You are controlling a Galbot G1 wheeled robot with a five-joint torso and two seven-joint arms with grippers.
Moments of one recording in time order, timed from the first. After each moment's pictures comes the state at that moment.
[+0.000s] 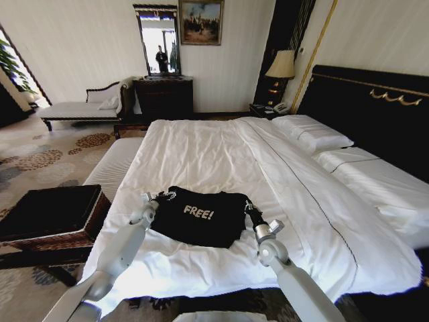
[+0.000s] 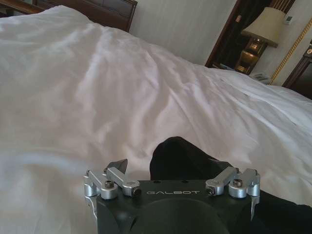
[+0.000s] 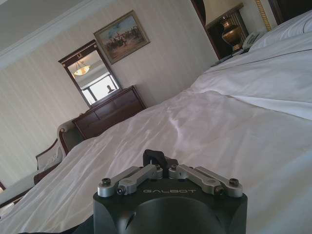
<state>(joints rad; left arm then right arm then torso) 0.67 -1.18 -0.16 -1.10 -0.84 0.20 0.10 -1.17 1.12 0.22 1.70 0.92 0.15 0.19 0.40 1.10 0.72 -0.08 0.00</state>
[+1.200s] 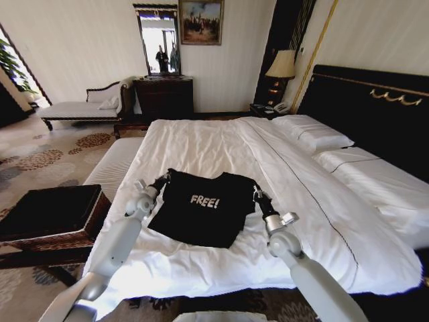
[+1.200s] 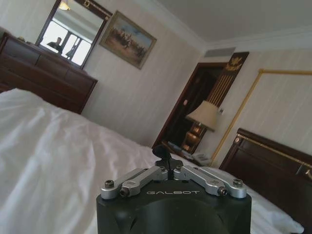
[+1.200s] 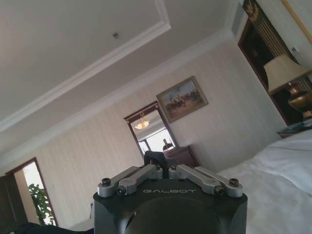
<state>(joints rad) 0.70 -1.07 -0.28 -1.54 -1.06 0.20 0.06 -1.14 0.94 0.28 1.87 1.01 0.30 0.02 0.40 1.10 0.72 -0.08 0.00</state>
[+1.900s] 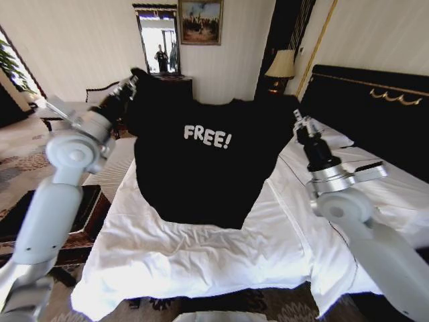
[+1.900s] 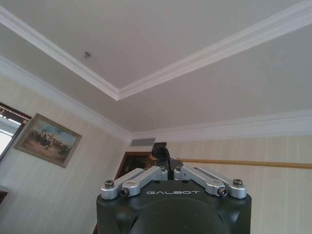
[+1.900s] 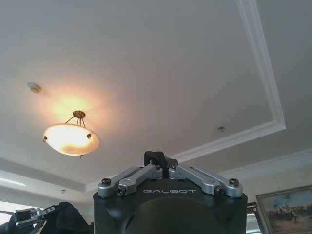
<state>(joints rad) 0.46 -0.72 -0.45 -2.05 -1.53 0.25 -0.14 -1.02 0.60 0.62 2.24 1.27 0.30 -0.12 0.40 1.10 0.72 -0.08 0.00</state>
